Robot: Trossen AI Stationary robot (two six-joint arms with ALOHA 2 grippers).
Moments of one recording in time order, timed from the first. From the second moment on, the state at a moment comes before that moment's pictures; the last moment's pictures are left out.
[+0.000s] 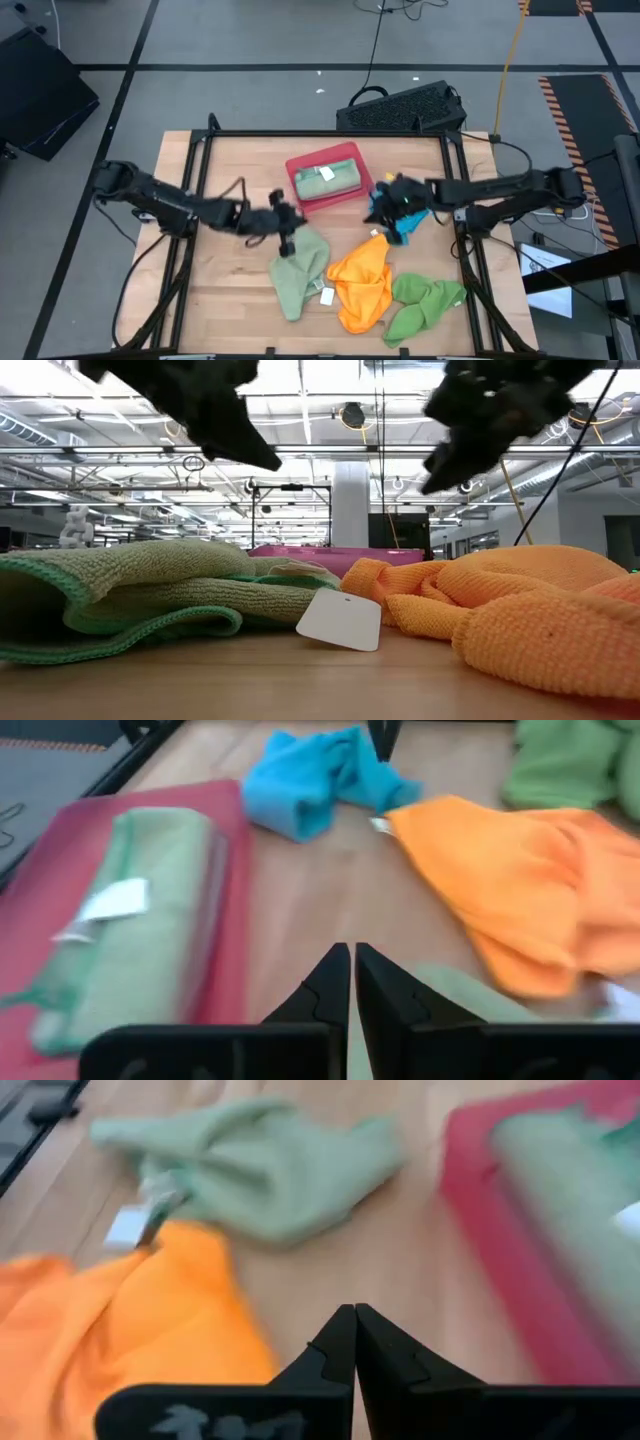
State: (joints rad) left arm -0.22 1.40 0.81 -0.02 -0.40 -0.20; right arm -0.05 1.16 0.60 -0.14 -0.18 -0.05
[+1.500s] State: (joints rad) left arm -0.48 2.10 1.45 -0.36 -0.50 -0.66; right arm 0.59 1.19 0.44 0.10 0.32 0.21
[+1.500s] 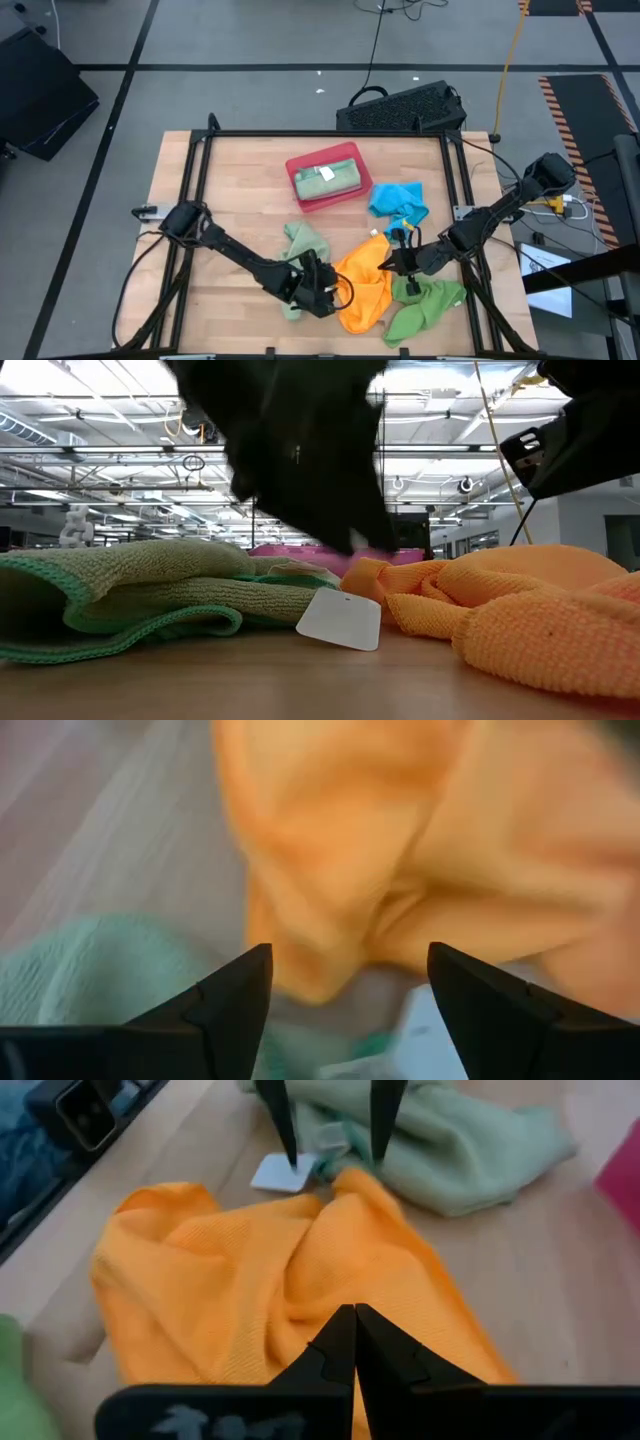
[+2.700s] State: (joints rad) left arm -0.61 1.90 1.45 -0.23 -0.77 -0.34; right arm 0.58 1.49 0.44 0.63 0.34 0.08
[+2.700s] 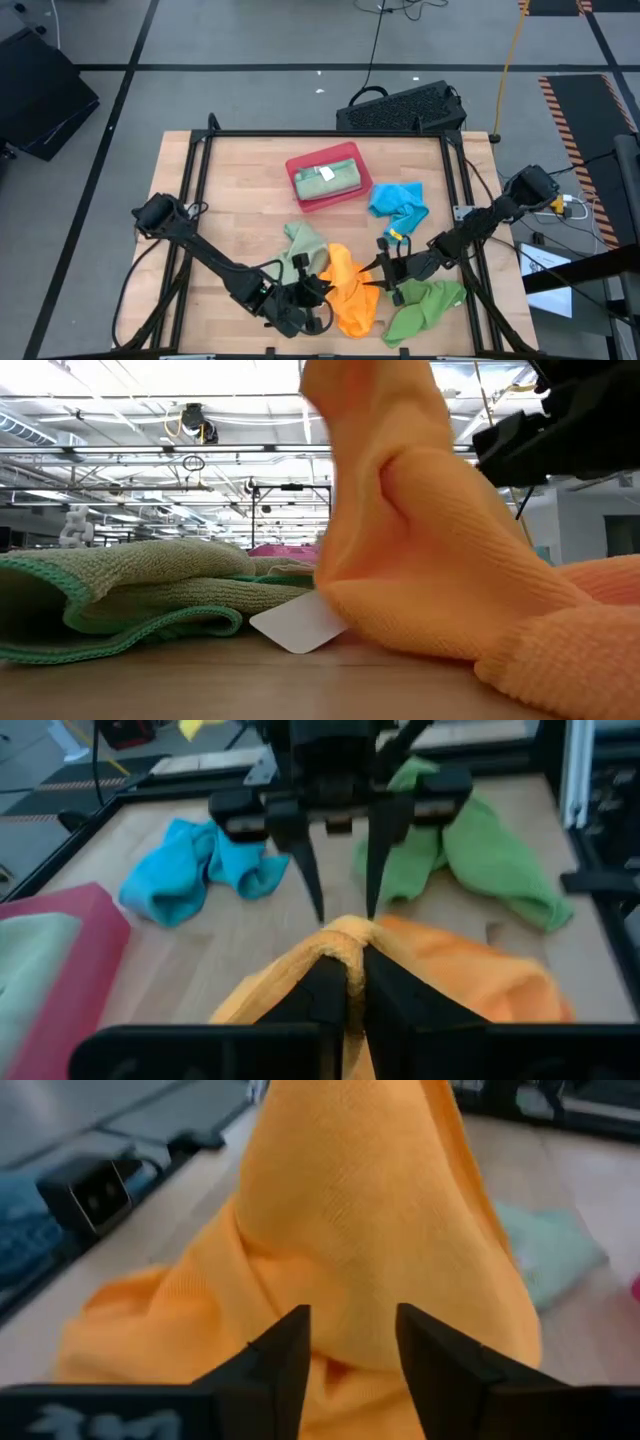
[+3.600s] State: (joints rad) left arm -0.60 1.88 1.45 -1.17 -1.04 -1.34; right arm 0.68 1.65 0.64 0.44 0.15 0.14
